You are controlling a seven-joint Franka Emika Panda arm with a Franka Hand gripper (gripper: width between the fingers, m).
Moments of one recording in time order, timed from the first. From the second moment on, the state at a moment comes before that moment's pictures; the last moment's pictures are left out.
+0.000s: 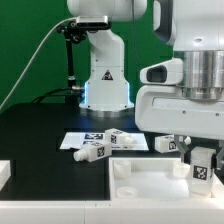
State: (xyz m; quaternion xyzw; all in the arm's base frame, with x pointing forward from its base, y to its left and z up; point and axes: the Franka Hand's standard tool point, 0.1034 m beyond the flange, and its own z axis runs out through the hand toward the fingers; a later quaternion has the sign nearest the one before) arm 0.644 0.108 0.076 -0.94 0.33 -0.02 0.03
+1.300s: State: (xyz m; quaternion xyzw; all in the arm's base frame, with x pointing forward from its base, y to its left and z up) arm 0.638 0.120 0.078 -0.91 0.42 0.01 0.05
